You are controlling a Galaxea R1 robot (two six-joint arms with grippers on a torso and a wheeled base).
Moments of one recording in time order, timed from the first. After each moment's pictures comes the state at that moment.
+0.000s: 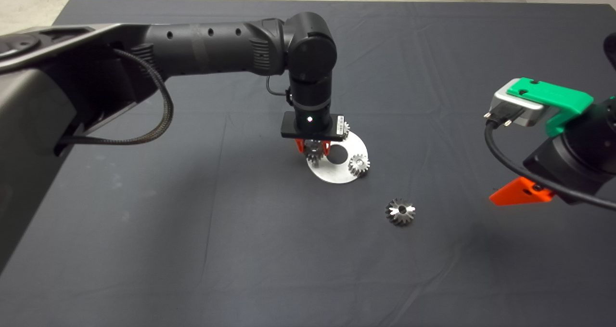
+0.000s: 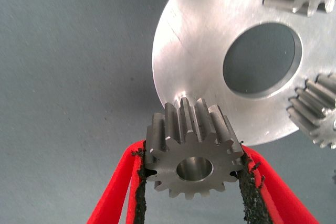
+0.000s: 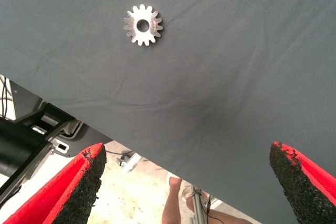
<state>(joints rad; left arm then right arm) -0.45 2.95 -1.49 0.17 1.44 -1.32 0.87 2.29 -0.53 0.16 -1.53 1.19</state>
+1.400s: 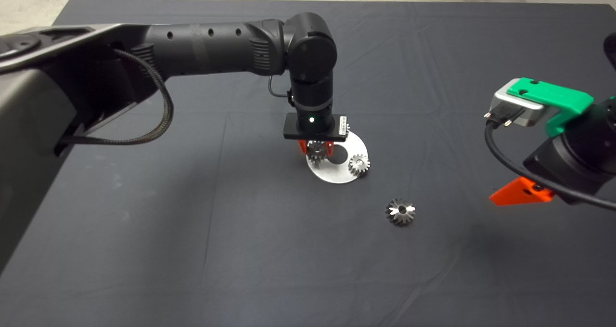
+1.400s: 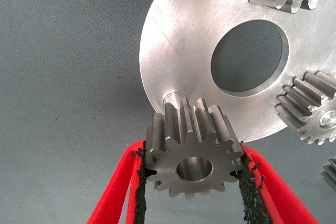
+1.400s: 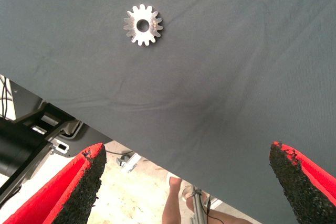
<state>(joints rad) -0.45 2.95 -1.49 0.16 1.42 -1.32 0.87 2.29 -0.53 0.16 -1.53 1.19</state>
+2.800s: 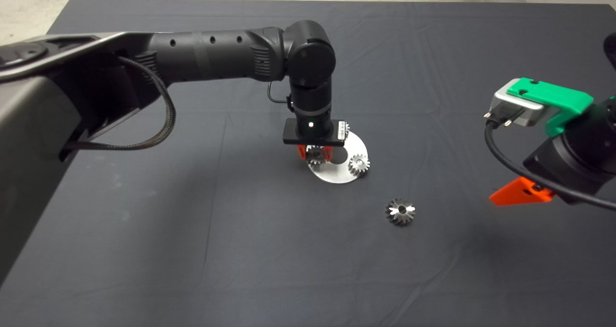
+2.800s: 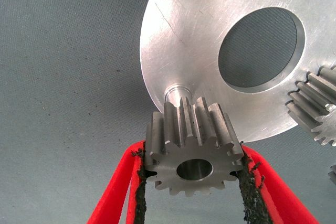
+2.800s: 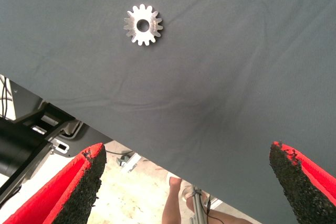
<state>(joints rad) -0.43 2.95 -1.51 0.16 1.42 -1.32 0.87 2.29 -0.53 0.16 -1.53 1.19</state>
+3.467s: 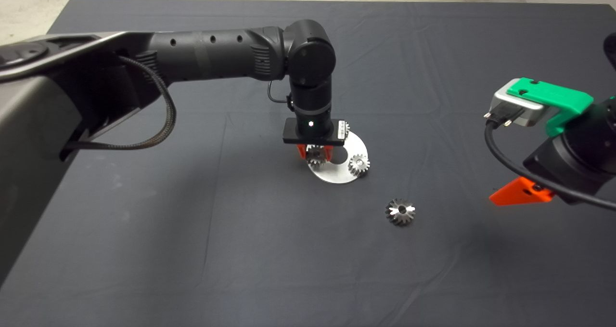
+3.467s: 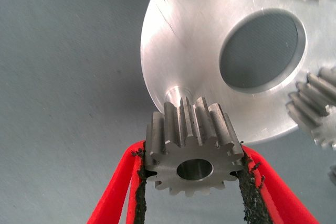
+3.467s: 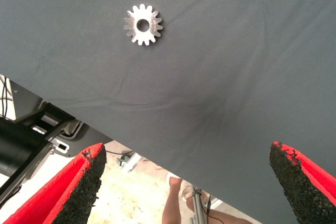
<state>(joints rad) -0.43 2.95 -1.52 0.16 1.42 -1.31 0.87 2.29 -0.53 0.16 -1.53 1.19</state>
